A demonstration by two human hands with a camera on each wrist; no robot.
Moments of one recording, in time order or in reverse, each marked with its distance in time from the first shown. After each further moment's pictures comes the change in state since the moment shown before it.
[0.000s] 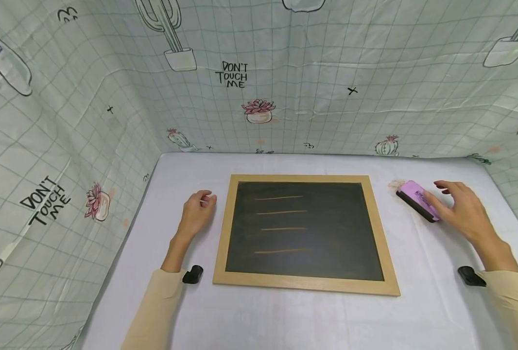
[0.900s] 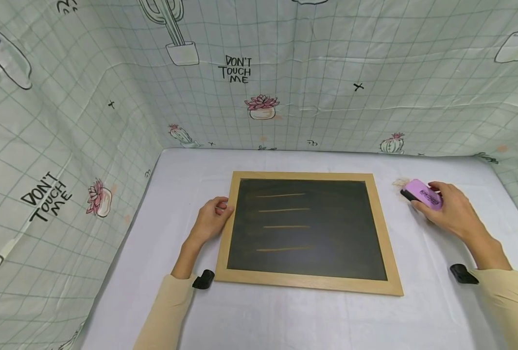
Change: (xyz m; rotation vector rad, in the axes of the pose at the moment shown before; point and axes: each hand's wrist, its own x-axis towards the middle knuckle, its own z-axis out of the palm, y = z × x) left_hand -0.020 0.011 0.019 -0.038 -0.137 0.013; right_hand 0.003 -0.010 0.017 -0.064 -0.134 -0.005
